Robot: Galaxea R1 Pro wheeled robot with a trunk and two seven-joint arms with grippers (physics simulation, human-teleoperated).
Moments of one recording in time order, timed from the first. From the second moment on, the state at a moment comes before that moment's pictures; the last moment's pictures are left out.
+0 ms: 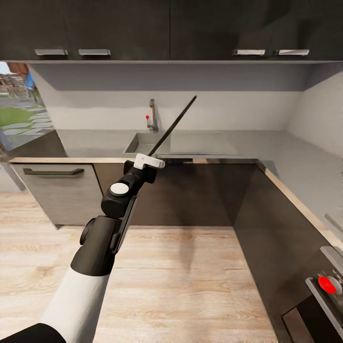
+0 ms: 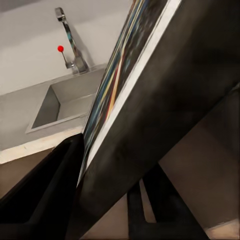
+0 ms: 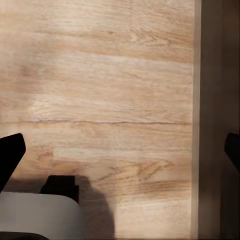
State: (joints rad) left arm -0.82 -0.17 -0.28 -1.58 -0.30 0.73 -0.04; right arm -0.11 -0.14 0.01 -0.23 0.02 -0.40 -0.01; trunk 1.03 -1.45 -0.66
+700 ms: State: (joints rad) left arm -0.84 -0.17 -0.18 -1.58 0.23 0.77 -0.11; right arm -0.12 -0.14 0.00 -0.36 0.02 -0.40 -0.01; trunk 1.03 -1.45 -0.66
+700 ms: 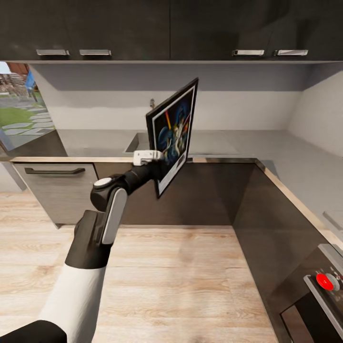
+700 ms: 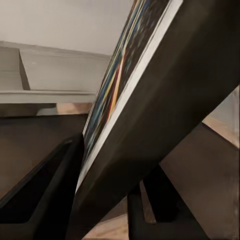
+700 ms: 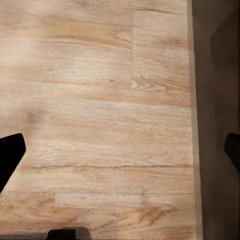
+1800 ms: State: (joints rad) left arm -0.83 0.32 -0.03 -1.42 0.47 0.98 -1.00; right arm -0.53 -0.25 0.00 -0.54 0.14 -0.18 0.76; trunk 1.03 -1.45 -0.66
